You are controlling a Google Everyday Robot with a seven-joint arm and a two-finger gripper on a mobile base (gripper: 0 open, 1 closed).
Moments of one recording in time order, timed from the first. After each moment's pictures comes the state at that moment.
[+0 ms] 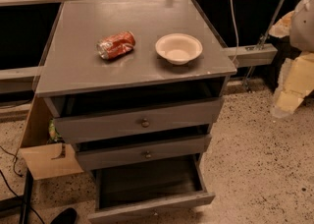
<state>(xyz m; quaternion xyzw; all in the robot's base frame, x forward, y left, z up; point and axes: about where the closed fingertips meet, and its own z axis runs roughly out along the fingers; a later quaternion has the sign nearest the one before) 0.438 -0.216 0.977 -0.60 0.78 -0.04 0.16</state>
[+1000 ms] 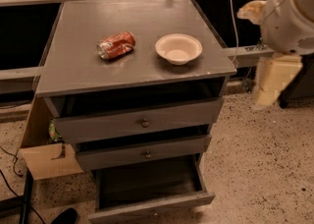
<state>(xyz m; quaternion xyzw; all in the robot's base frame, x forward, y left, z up) 0.456 -0.167 0.991 -0.70 0.67 -0.11 0.22</state>
